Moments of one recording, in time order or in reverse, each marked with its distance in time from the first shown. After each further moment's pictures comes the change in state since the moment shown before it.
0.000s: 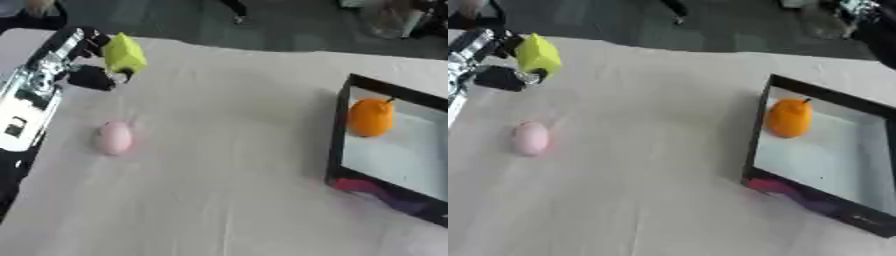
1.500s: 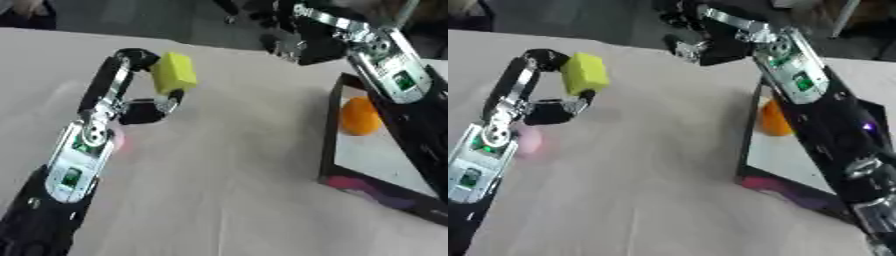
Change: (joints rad) left arm 0.081 -0.235 -0.074 -0.126 -0.067 -0.180 0.124; right arm -0.221 0.230 0.207 0.220 0.360 -0.192 0.232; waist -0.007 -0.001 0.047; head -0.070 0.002
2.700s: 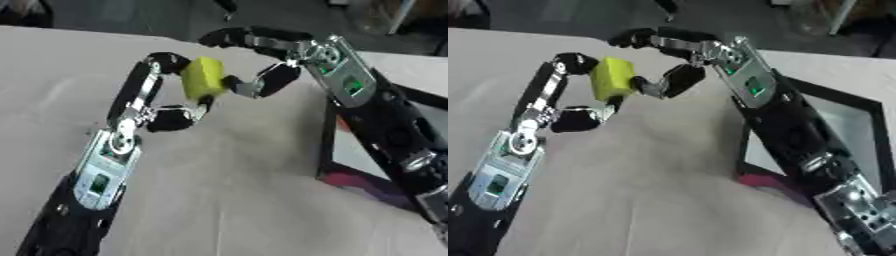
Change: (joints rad) left arm 0.000 -0.090 -0.036 0.007 0.000 -0.057 0.006; right arm -0.053 0.081 0.066 0.099 0.205 -0.205 0.022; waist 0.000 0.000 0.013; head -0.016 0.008
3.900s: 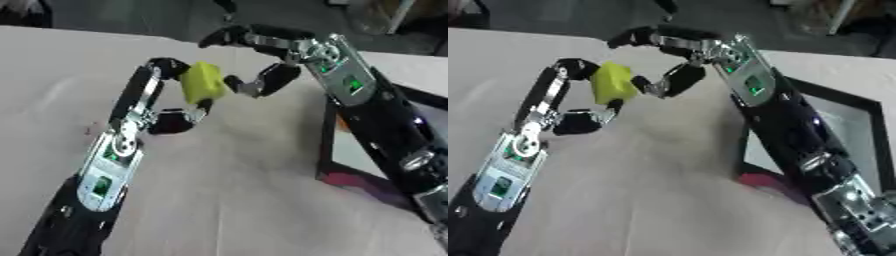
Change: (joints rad) left arm 0.007 -0.003 0.000 0.012 -0.029 0.037 0.007; right arm 0.002 0.007 -0.032 -0.015 -0.047 0.012 0.057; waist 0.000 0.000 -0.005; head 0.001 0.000
